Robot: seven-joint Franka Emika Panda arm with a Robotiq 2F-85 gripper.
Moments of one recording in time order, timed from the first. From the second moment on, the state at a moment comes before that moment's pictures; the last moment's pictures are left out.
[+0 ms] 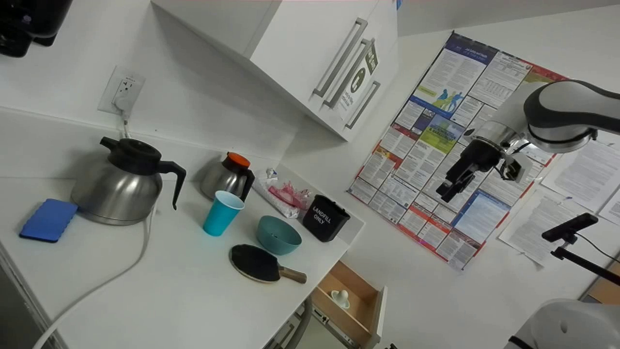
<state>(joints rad) 0.00 -0.82 -0.13 -2.42 -0.02 1.70 -0.25</state>
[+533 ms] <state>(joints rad) -0.09 -0.66 -0.27 -2.42 -0.02 2.00 -0.21</state>
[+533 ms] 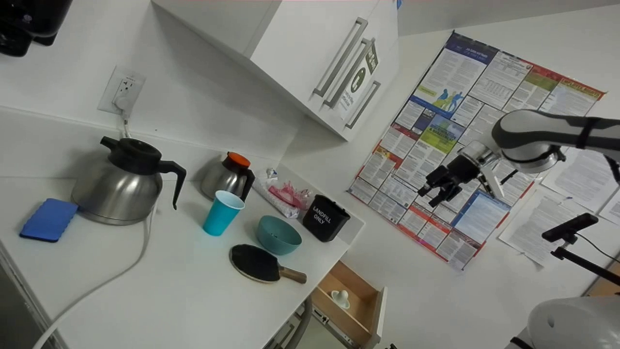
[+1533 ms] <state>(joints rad) -0.18 -0.17 -0.42 -2.40 0.10 2.36 -0.21</state>
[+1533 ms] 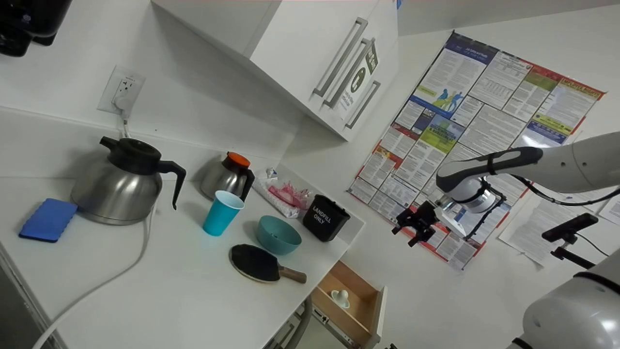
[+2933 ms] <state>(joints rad) -0.39 0.57 -0.28 -2.03 0.37 2.61 -0.04</state>
